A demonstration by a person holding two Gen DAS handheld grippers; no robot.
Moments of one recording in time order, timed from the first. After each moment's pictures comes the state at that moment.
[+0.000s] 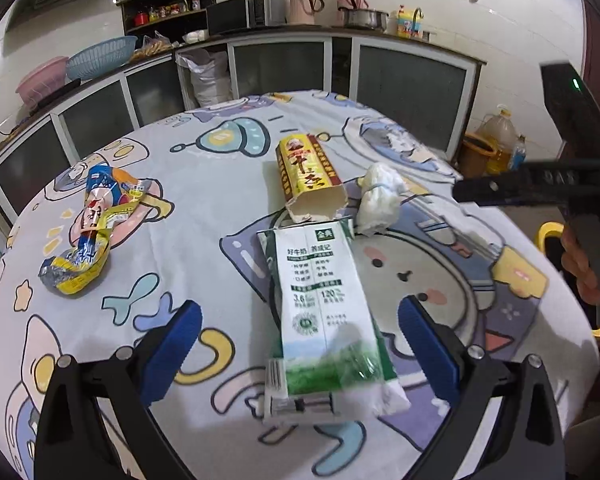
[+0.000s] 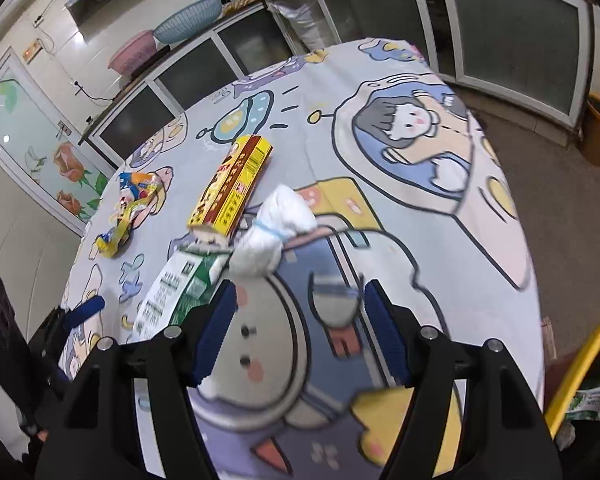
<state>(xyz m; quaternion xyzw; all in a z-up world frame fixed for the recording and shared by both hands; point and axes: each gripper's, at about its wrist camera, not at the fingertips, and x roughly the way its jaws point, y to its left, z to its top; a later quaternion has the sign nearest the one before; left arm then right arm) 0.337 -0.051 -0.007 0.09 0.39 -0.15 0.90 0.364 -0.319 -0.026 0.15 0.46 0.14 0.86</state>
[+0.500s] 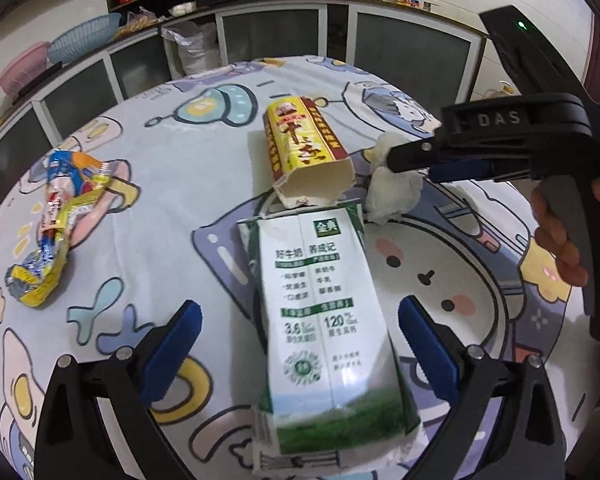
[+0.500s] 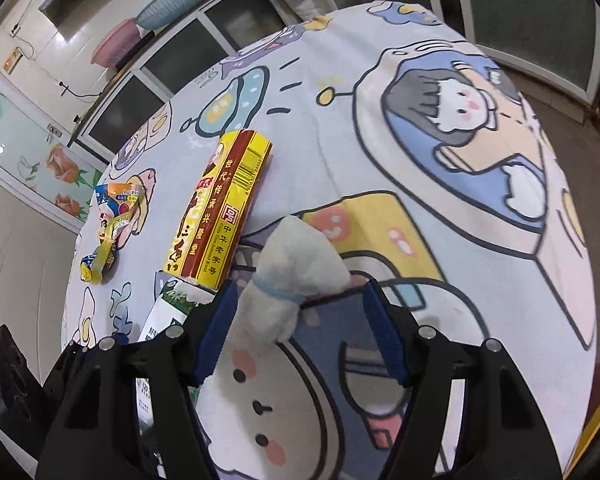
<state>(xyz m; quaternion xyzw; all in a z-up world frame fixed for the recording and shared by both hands) 0.376 -0.066 -0.036 0.09 0.44 -0.17 0.88 0.431 -0.291 -0.058 0.18 0.51 0.15 0.83</state>
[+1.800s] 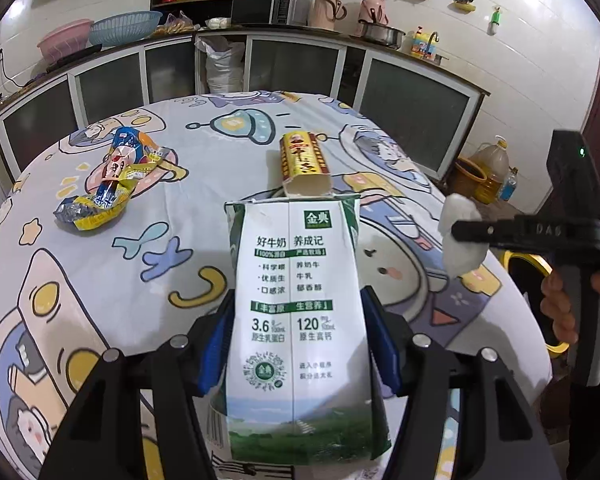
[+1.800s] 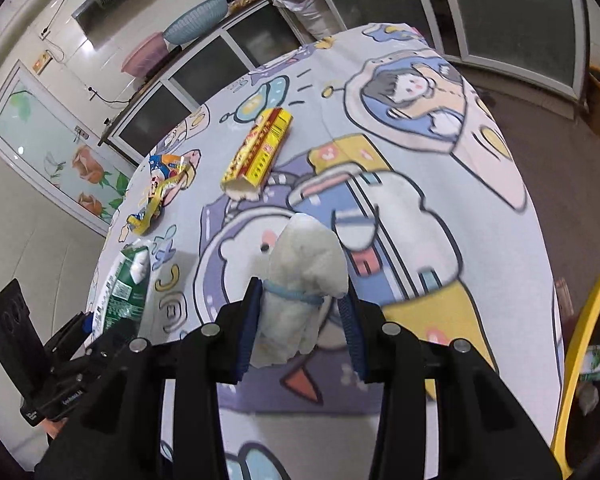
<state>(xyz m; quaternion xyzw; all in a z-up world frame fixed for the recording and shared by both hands) 0.274 -0.025 0.017 0.00 0.40 -0.16 0.90 0.297 -0.329 -0.022 0.19 0.47 0.17 0.85</state>
